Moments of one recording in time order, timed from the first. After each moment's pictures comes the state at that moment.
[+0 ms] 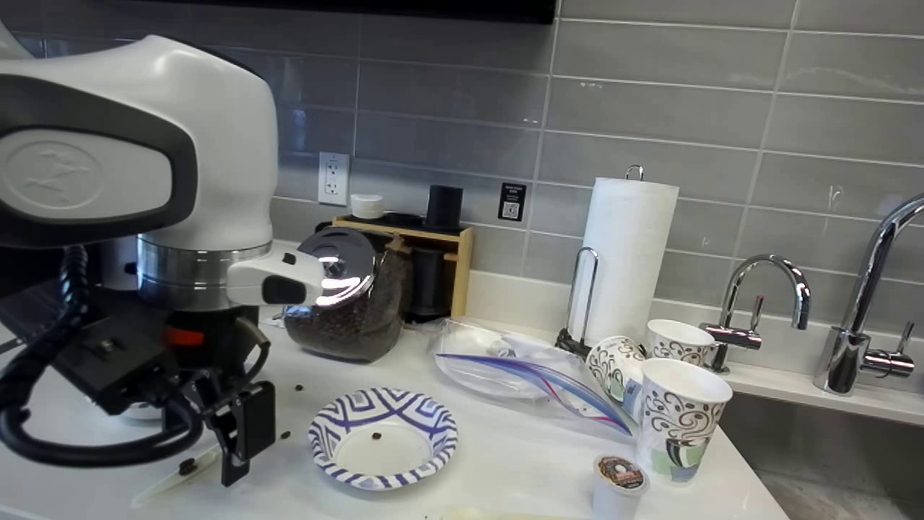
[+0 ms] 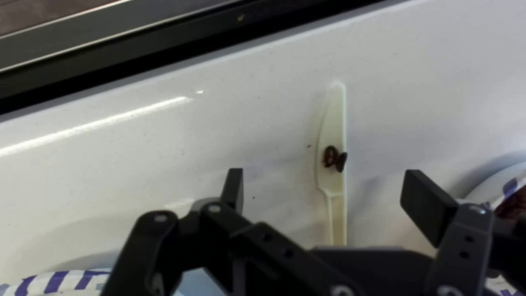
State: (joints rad) arm 0.09 -0.02 0.08 -2.67 0.24 2.70 -0.18
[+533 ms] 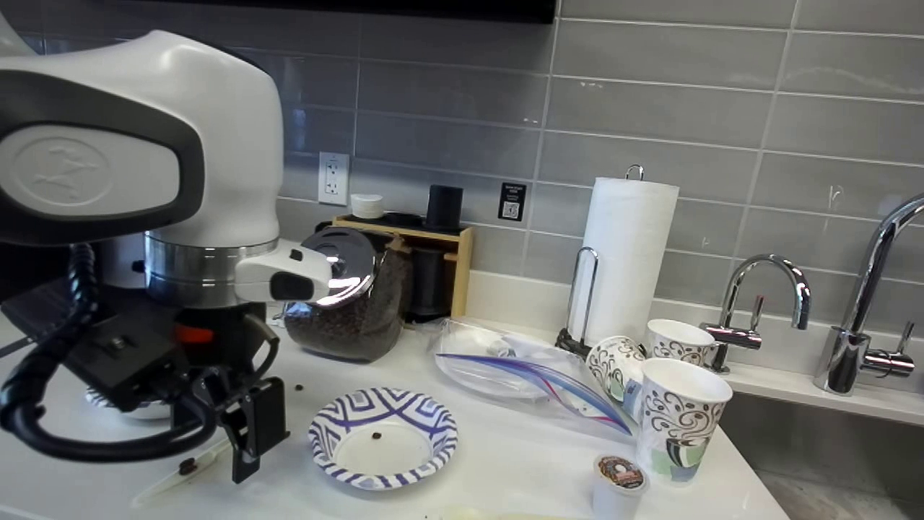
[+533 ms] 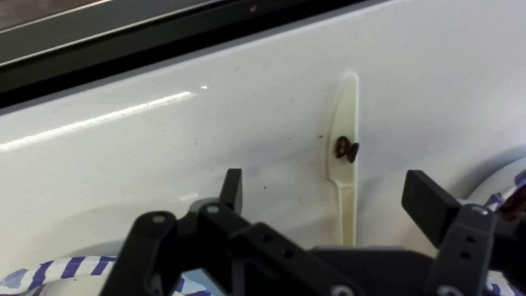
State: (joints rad) arm 0.09 -0.03 0.08 -2.67 0.22 2.70 -0.18
